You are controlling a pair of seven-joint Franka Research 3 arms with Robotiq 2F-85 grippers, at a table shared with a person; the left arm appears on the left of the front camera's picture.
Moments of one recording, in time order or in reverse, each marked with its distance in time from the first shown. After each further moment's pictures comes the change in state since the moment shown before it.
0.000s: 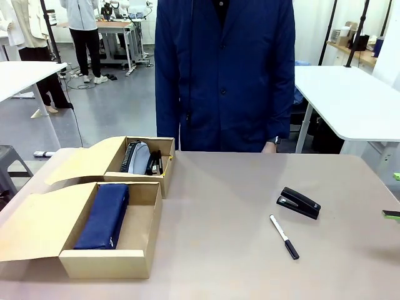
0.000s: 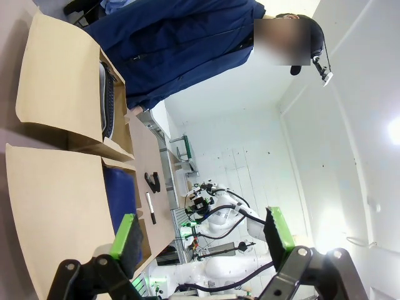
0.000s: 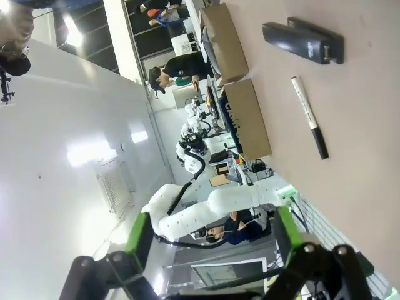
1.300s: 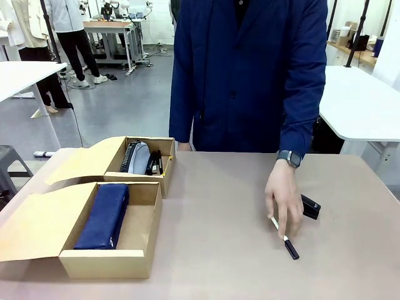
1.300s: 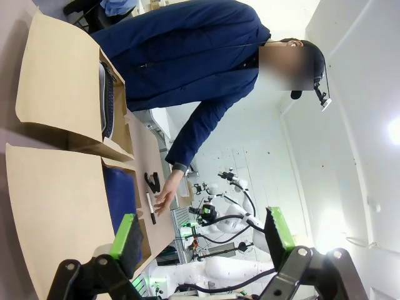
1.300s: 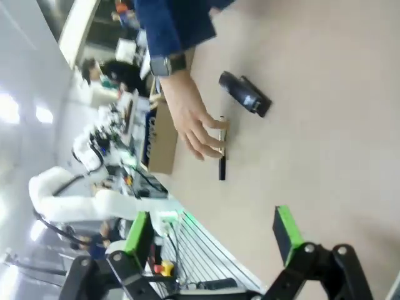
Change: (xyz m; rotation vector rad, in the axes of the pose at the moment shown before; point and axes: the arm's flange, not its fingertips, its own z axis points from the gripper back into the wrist) left arm 0.000 0.000 0.000 0.000 -0.001 0.000; right arm -0.040 0.002 0.100 -0.270 -0.183 0.559
